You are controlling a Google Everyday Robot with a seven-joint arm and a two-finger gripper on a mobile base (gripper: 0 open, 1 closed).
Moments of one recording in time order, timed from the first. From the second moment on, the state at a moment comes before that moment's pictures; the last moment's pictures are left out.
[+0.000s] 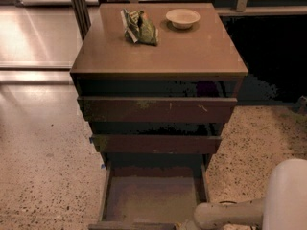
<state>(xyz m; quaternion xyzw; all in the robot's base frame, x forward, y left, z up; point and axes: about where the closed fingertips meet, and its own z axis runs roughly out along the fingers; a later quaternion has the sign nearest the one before) 0.302 -0.080 0.222 -0.61 0.74 0.28 0.07</state>
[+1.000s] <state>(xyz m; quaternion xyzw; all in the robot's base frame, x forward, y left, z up) 0.292 -0.085 0.268 -0.62 0.73 0.27 0.09</state>
